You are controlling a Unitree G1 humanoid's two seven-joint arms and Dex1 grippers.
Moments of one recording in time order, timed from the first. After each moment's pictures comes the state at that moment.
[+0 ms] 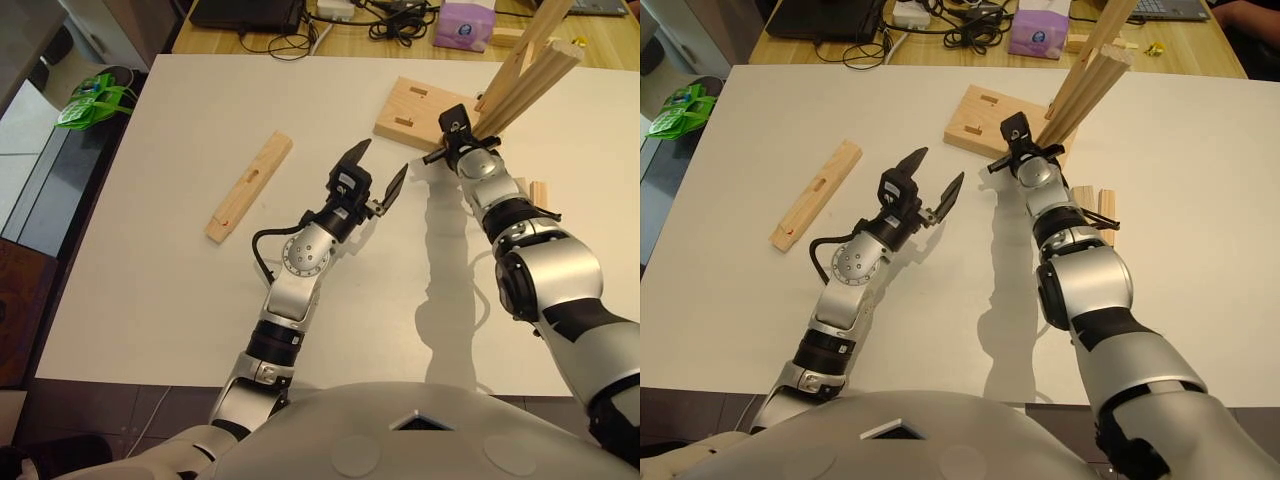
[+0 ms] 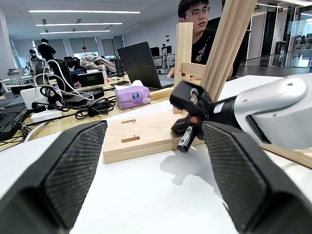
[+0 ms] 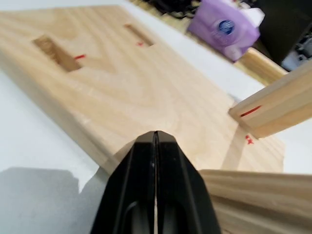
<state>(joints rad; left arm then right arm) -0.11 0.02 -0.28 0.04 0.01 -0.10 -0.30 -0.92 -0.14 0.09 1.32 -0.17 0.03 0.07</state>
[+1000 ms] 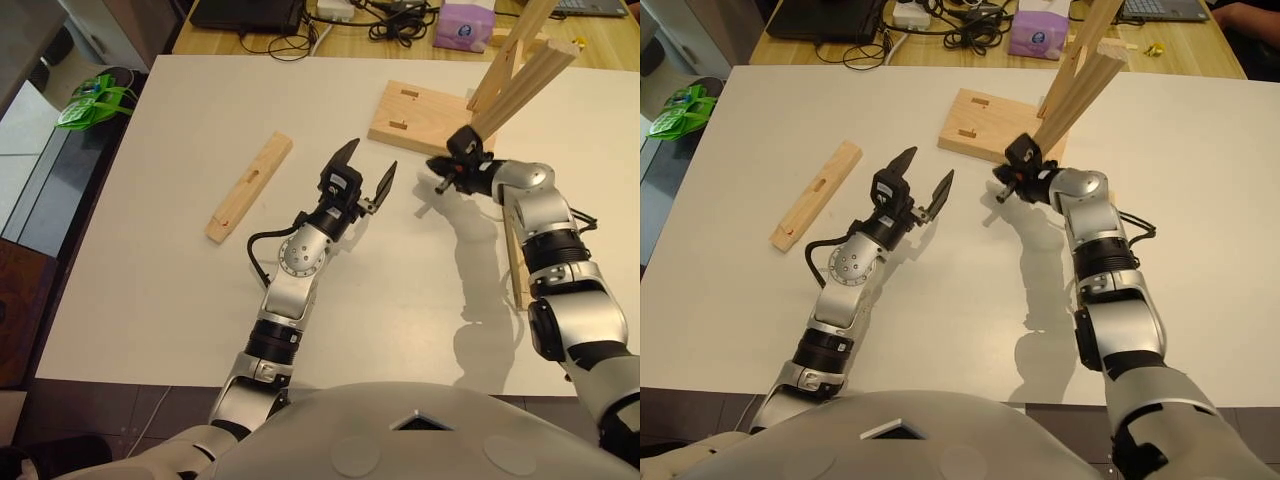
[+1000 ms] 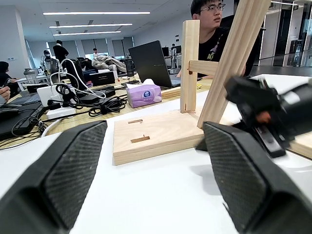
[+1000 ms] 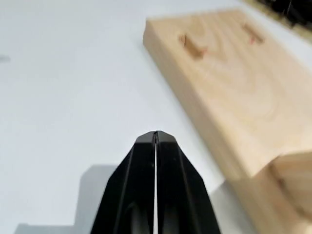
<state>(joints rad) -0.11 0.02 -0.25 0.09 0.03 -0.15 -0.27 -0.61 -0.30 0.09 0.64 -0.03 0.20 0.69</state>
